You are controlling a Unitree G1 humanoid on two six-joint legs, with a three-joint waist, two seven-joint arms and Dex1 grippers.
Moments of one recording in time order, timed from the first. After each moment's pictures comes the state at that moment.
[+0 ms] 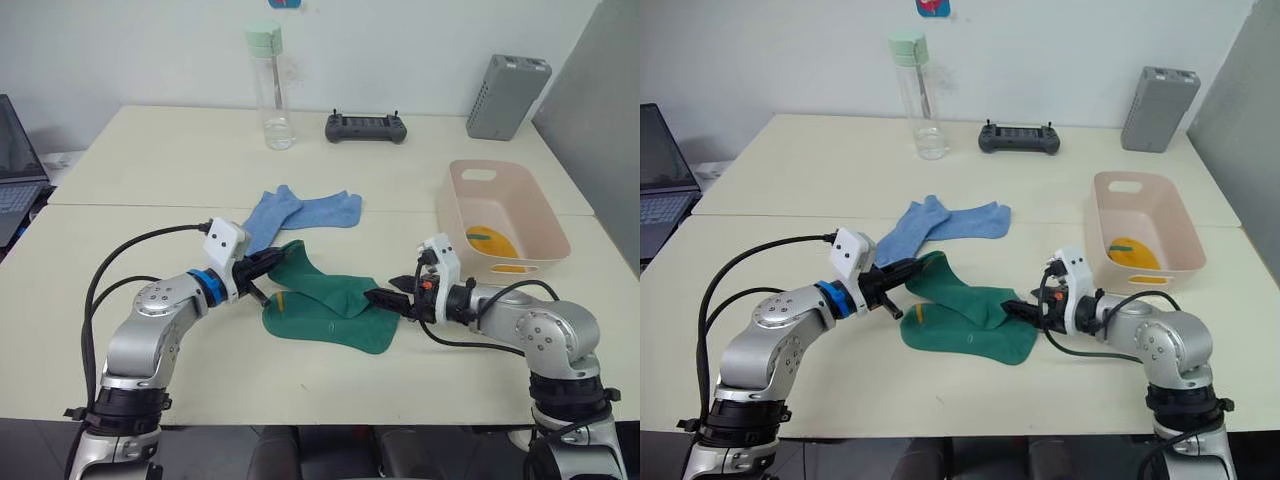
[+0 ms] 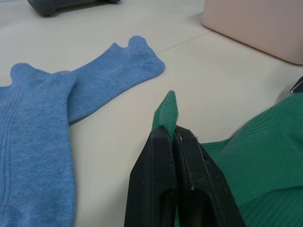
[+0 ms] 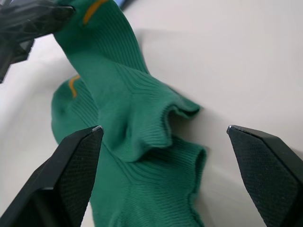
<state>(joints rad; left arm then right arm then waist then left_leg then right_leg) -0.28 0.53 0.09 -0.16 -0.35 0.52 -0.73 -0.39 -0.36 -0.05 -0.33 0.70 1.26 0.41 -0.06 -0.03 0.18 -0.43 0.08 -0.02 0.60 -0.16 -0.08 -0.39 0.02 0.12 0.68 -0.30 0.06</state>
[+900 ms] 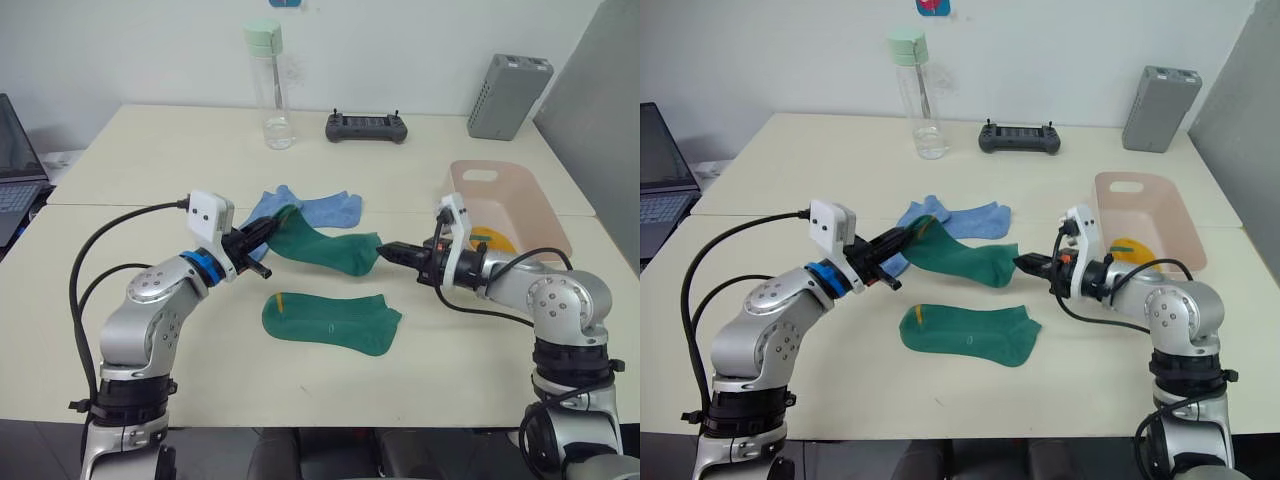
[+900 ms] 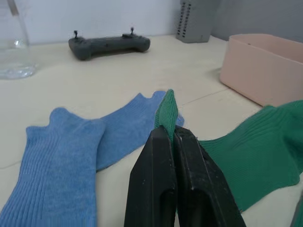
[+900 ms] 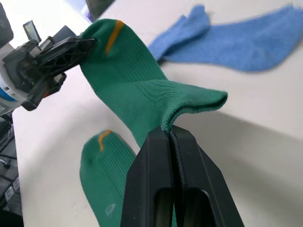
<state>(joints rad) -0.30 0.44 0.16 -0.20 -0.45 0.61 -0.57 -0.48 -0.37 -0.14 -0.23 0.77 1.23 0.47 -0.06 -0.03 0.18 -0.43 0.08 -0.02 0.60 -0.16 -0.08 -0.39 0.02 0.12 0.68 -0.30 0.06</state>
